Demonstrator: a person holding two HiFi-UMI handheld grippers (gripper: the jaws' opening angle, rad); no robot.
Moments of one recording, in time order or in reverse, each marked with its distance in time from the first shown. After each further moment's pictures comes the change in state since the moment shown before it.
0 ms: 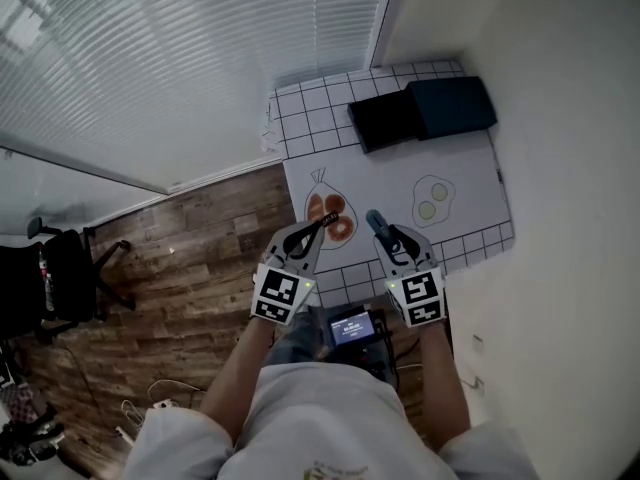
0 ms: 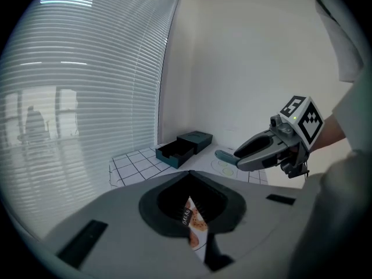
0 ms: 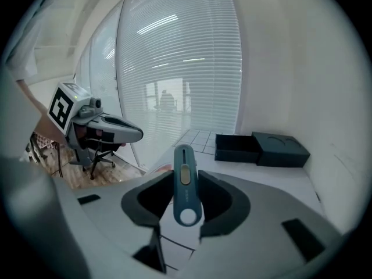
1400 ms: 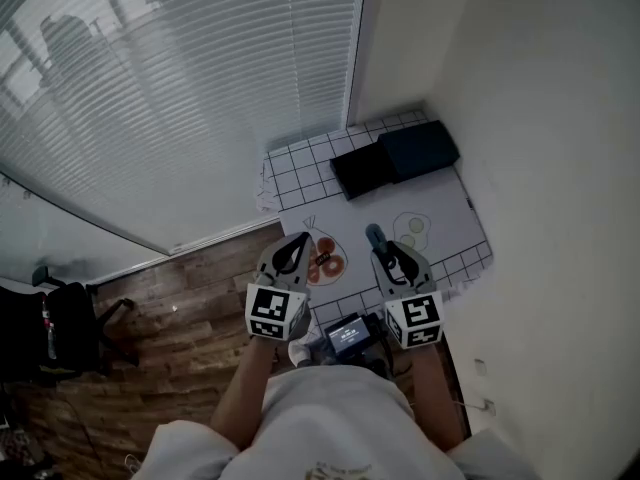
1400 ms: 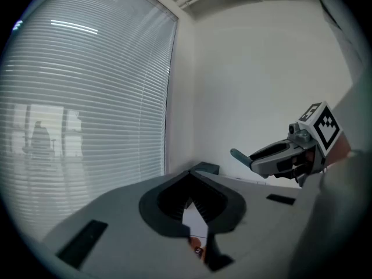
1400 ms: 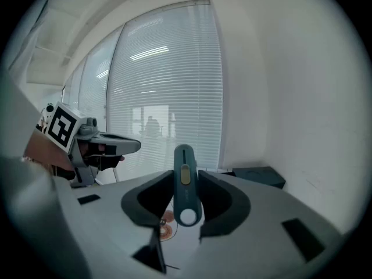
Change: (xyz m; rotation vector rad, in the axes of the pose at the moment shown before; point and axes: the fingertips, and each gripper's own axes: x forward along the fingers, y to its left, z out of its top) left arm -0.040 0.015 0.105 0.049 -0.239 0.066; right arm -0.074 -0.006 0.095 0.049 -0.275 -0.176
